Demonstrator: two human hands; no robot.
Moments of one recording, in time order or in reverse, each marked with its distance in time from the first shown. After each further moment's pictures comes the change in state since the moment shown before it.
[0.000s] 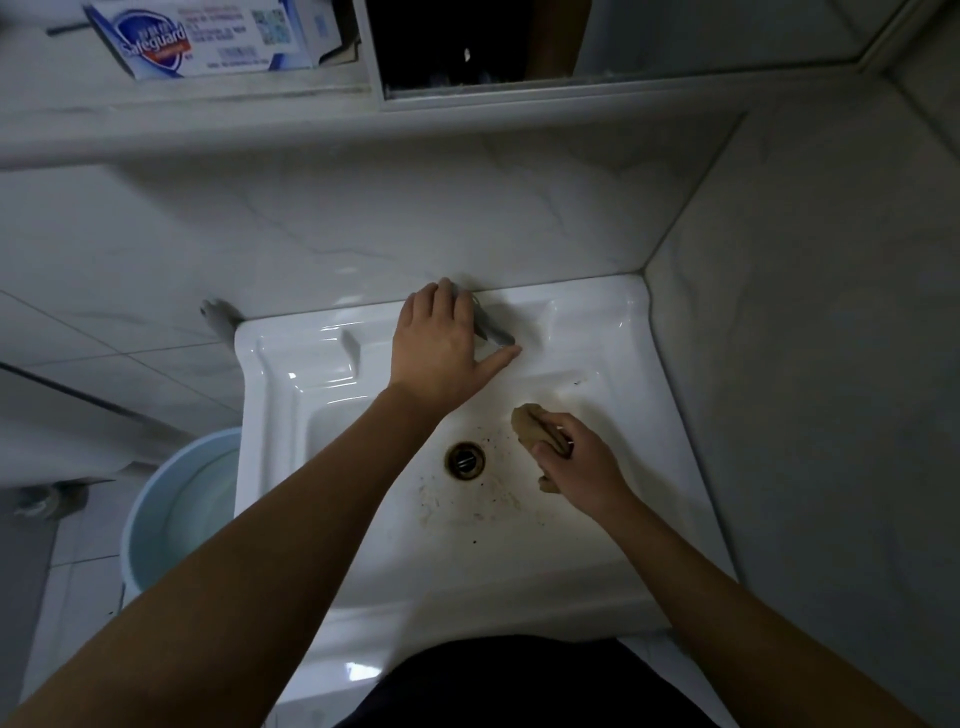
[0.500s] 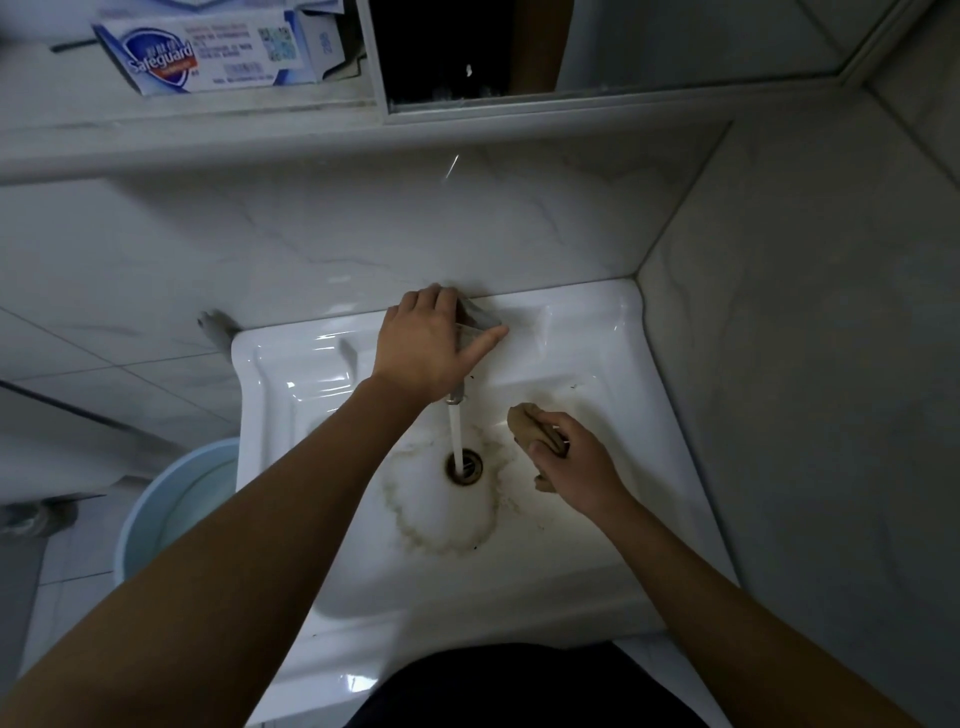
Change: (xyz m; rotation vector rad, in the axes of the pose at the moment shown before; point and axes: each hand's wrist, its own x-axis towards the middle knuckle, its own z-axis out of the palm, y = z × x) left_hand 0.013 -0.018 -0.011 -0.161 -0.069 -0.039; right_hand 0.000 -0.008 0.004 0.045 0.014 -0.003
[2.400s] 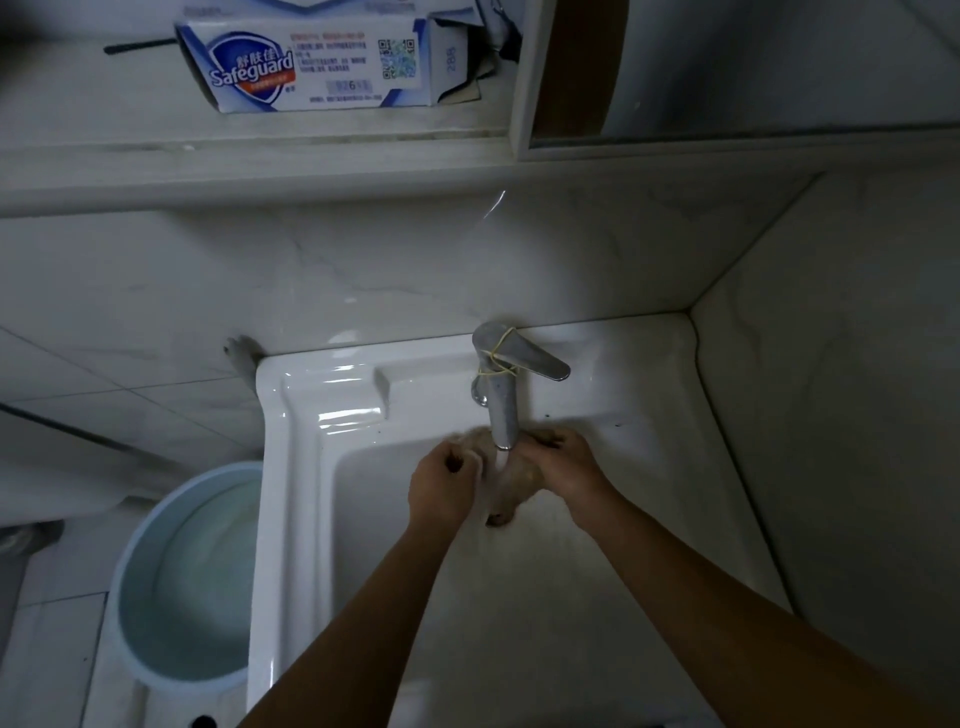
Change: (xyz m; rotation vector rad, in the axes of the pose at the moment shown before) left_hand -0.081 -0.039 0.094 -0.783 -0.207 -0.742; right_hand 0.062 -0.065 0.064 0.336 0.063 0.259
